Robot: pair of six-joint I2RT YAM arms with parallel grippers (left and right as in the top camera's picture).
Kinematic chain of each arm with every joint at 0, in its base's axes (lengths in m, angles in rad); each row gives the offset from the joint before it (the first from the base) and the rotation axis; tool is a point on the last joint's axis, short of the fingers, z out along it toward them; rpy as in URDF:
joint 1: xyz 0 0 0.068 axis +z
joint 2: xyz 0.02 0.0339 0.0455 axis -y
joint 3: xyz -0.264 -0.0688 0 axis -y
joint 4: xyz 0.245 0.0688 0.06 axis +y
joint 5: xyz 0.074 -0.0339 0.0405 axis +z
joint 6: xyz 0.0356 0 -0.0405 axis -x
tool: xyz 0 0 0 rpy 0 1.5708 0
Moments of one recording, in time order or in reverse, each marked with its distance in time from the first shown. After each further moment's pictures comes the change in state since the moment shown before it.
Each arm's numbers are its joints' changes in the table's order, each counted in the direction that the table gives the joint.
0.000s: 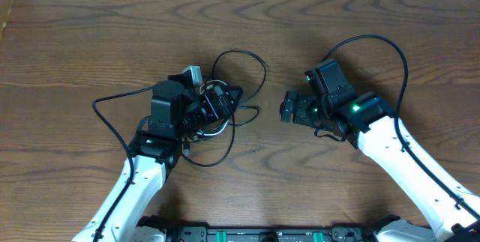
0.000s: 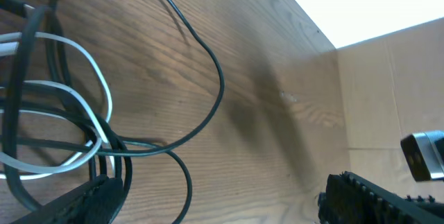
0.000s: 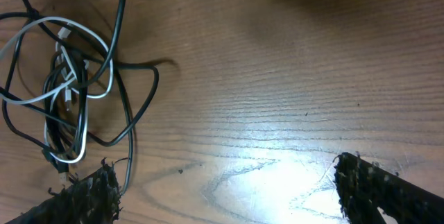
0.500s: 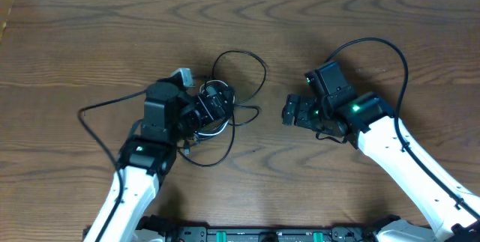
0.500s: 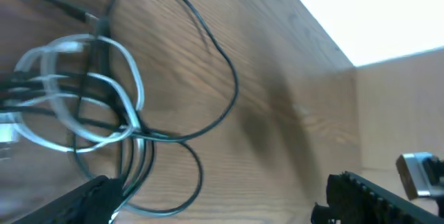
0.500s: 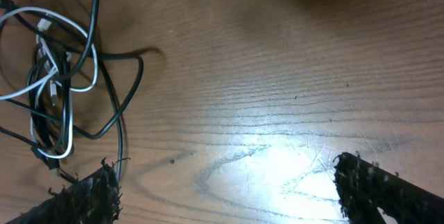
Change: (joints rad) left arm 0.000 0.117 0.054 0.215 0.108 0.022; right arm 0.000 0.000 0.000 0.049 0.000 -0.026
